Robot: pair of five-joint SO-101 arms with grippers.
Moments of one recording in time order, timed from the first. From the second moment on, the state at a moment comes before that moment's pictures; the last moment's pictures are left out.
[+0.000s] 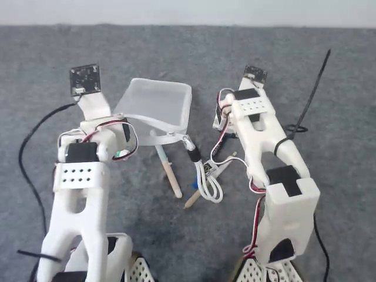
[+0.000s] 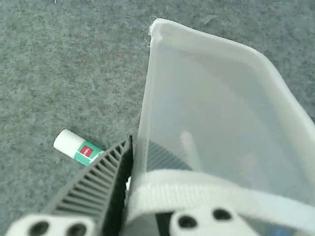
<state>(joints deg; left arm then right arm) -8.8 -34.3 48.0 50.9 13.2 -15.7 22.8 -1.1 66.8 -33.0</state>
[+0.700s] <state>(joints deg) -8.8 -34.5 48.0 50.9 13.2 -15.3 22.8 -29.5 100.2 -33.0</state>
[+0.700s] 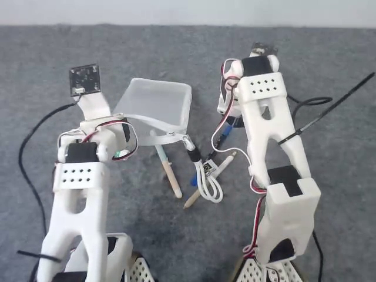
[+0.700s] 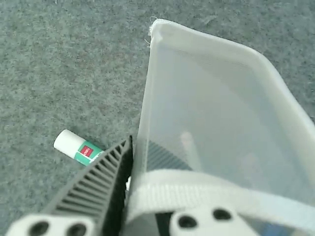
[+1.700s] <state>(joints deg) -8.8 -34.5 48.0 50.9 13.2 -14.7 40.7 -31.6 86.2 -33.0</state>
